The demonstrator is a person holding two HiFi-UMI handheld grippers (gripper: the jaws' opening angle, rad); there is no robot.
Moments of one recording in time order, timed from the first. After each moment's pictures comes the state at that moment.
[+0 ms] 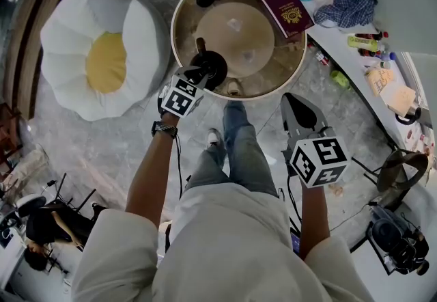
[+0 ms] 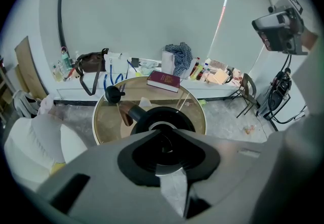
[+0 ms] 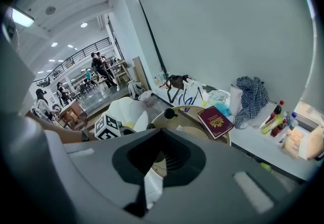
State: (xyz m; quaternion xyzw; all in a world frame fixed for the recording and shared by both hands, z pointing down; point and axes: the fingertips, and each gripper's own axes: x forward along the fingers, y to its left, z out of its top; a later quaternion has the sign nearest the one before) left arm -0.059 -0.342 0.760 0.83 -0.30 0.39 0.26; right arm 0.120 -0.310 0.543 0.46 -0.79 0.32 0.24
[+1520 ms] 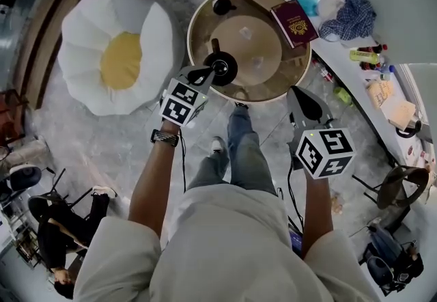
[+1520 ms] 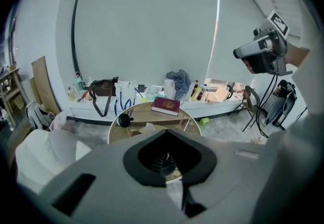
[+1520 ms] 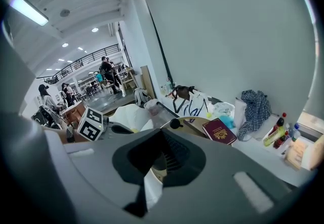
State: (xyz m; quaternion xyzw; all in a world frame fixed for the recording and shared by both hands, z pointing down) left arm -0.066 -0.320 0.635 0.86 -0.36 0.31 0.20; right arm 0.109 -0.290 0.496 0.45 -0.82 0.27 0.20
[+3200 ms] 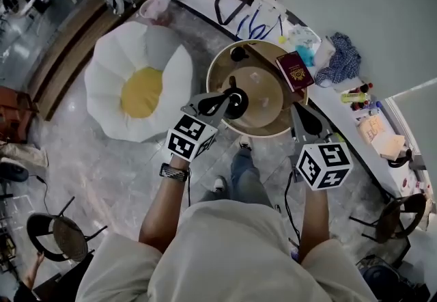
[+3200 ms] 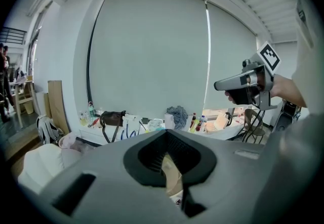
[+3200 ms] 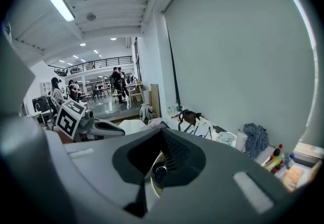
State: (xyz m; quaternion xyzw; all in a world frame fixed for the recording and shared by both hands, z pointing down) left arm -0.083 -0.238 0.434 0.88 -0.41 0.18 0.13; right arm 0.066 -0.230 0.360 0.46 -0.86 0.16 0.15
